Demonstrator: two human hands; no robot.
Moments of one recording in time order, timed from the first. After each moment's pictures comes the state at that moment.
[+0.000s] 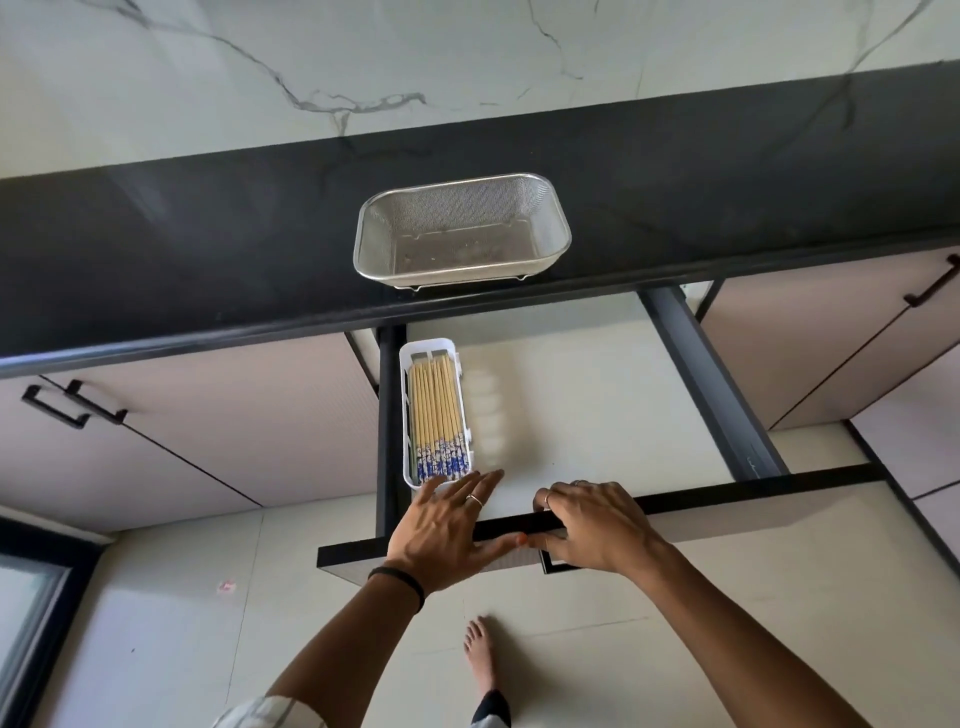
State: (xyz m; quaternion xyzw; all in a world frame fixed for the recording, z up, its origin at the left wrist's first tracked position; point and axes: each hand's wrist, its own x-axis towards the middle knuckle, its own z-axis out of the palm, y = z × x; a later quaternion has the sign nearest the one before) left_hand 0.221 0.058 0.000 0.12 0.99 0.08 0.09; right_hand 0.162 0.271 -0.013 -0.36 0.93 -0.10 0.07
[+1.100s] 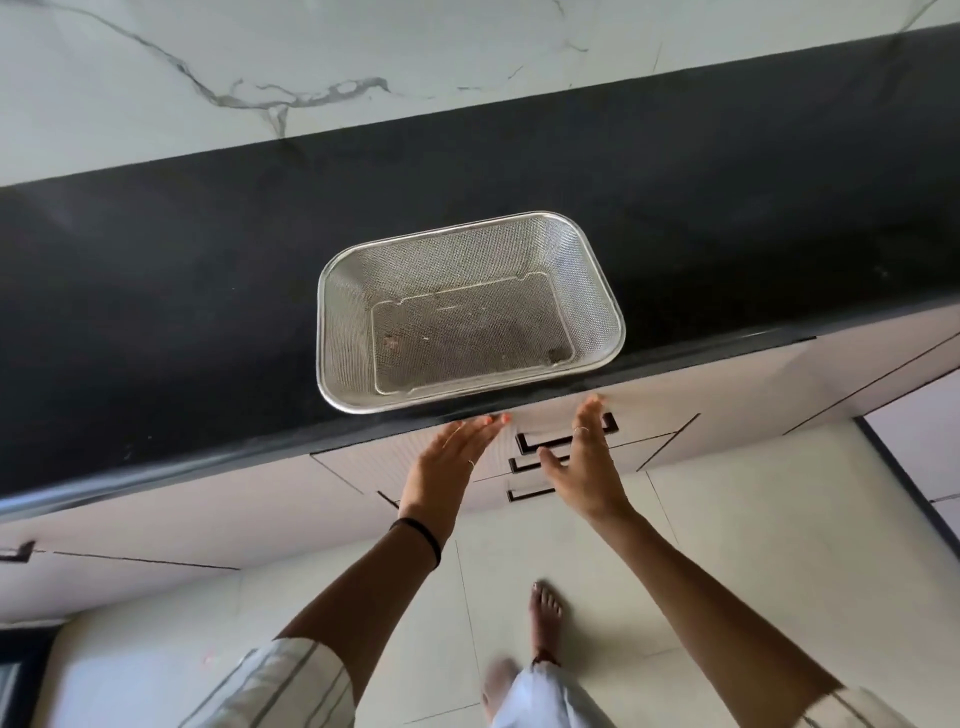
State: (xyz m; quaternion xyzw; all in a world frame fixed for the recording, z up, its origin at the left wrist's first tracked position) left_hand -0.017 -0.013 -0.017 0.19 0.97 -0.16 0.03; right_hand -0.053 0.172 -0.034 -0.02 0.93 -0.36 0.08
